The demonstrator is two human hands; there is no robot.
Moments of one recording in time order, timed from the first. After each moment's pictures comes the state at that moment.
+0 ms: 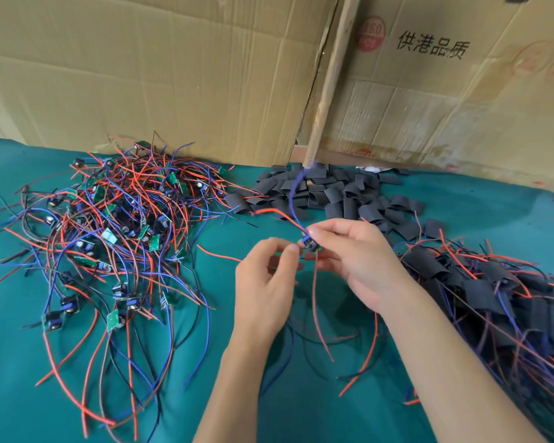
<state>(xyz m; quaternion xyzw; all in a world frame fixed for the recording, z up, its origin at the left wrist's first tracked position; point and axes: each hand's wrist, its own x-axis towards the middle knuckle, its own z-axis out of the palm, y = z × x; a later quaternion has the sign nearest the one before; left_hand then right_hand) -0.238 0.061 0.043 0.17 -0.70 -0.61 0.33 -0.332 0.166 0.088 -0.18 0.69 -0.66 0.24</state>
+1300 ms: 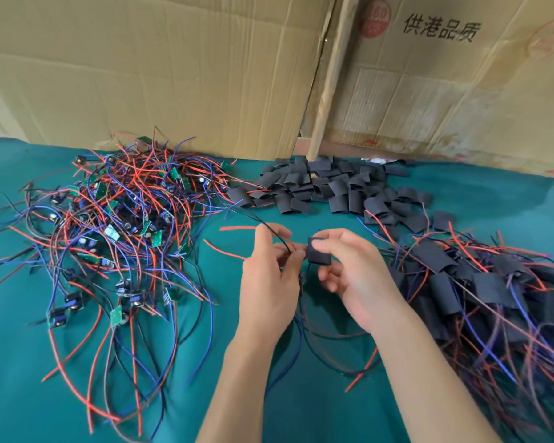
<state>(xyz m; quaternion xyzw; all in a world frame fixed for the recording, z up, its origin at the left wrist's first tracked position) -0.241 0.059 0.031 0.17 -0.75 -0.55 0.32 -0.320 0.162 0.059 -0.08 0.65 -0.72 0.24</state>
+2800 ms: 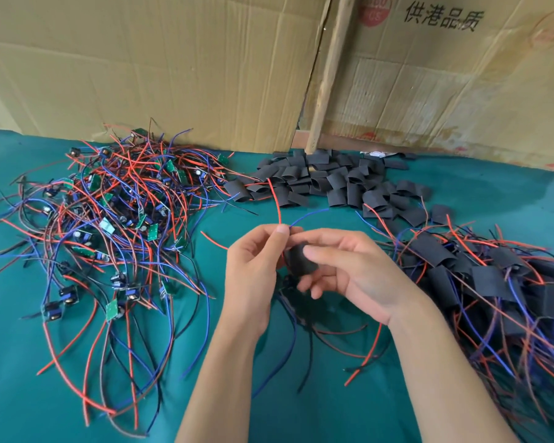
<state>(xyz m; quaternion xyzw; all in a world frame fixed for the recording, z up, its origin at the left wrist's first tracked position) -0.235 0.053 0.042 0.15 -0.55 -0.77 0.28 -0.317 0.182 0.075 -0.26 0.58 -0.67 0.38</state>
